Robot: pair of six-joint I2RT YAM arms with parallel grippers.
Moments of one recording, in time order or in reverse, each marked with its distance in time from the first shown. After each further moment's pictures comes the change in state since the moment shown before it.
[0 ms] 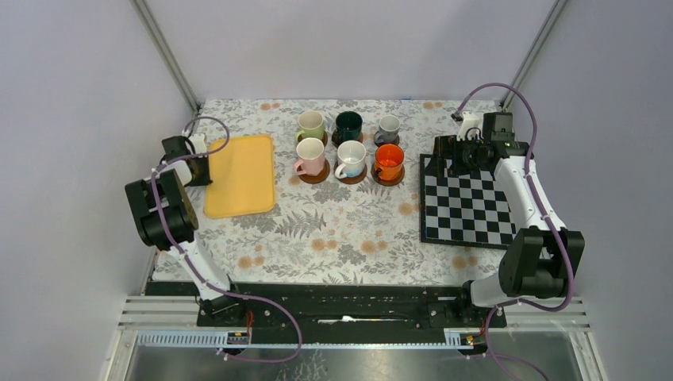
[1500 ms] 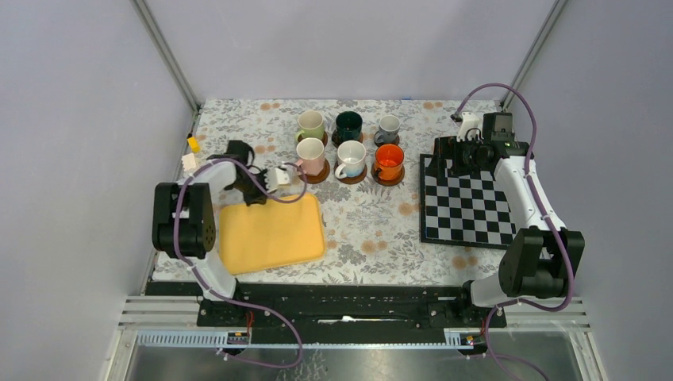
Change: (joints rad) left arm -0.366 -0.179 -0.122 -0.488 0.252 1.052; right arm 0.000 0.000 0.000 -0.010 0.010 -0.022
